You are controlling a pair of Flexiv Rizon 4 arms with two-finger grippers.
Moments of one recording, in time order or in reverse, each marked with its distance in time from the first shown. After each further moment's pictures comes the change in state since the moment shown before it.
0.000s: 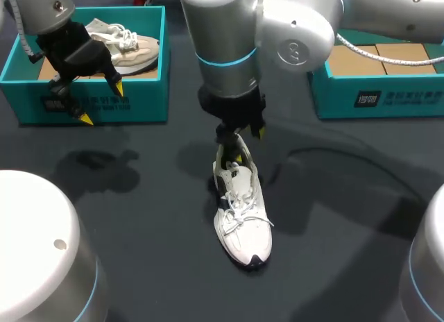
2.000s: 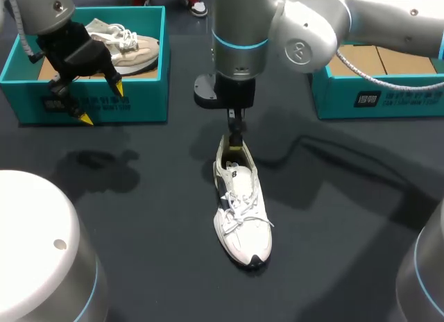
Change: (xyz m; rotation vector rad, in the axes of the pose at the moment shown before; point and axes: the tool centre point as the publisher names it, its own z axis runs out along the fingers) left arm 0.000 0.000 0.000 0.000 0.000 0.000; right arm -0.042 0.067 0.035 -0.188 0.076 -0.680
